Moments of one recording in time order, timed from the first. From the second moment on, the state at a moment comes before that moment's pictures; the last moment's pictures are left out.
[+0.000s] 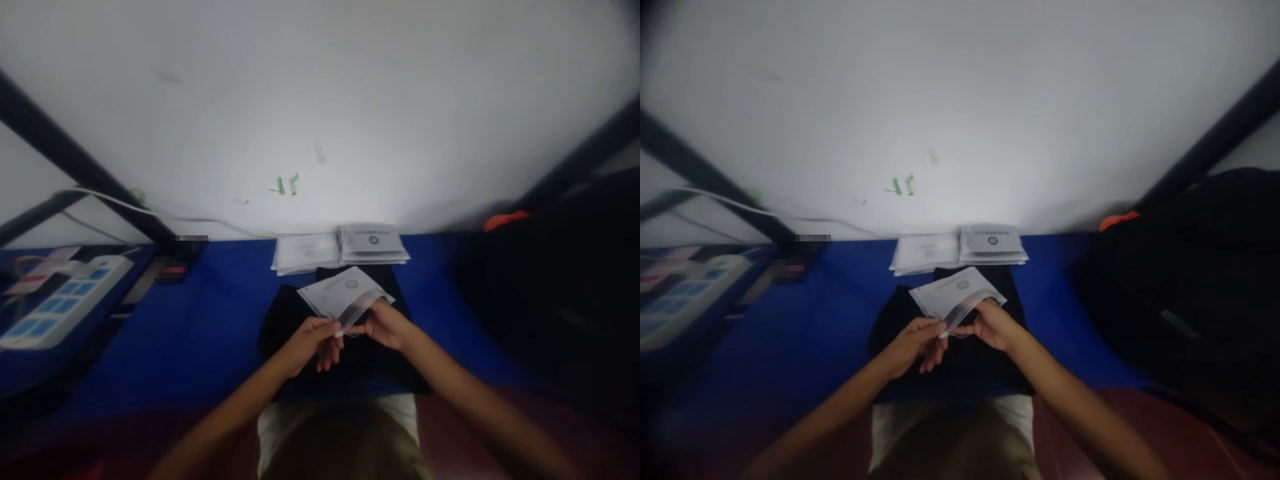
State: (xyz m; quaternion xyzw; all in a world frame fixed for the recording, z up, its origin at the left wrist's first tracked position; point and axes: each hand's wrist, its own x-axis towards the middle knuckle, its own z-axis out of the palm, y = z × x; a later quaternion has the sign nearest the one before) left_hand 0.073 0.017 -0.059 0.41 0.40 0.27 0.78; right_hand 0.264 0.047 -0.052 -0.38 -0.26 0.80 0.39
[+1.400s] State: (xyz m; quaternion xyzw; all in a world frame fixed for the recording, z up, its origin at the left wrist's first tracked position) left_hand 0.082 0.020 -0.019 0.39 0.32 0.37 0.78; right_hand 0.295 0.033 -0.007 -0.30 -0.91 0.09 0.25
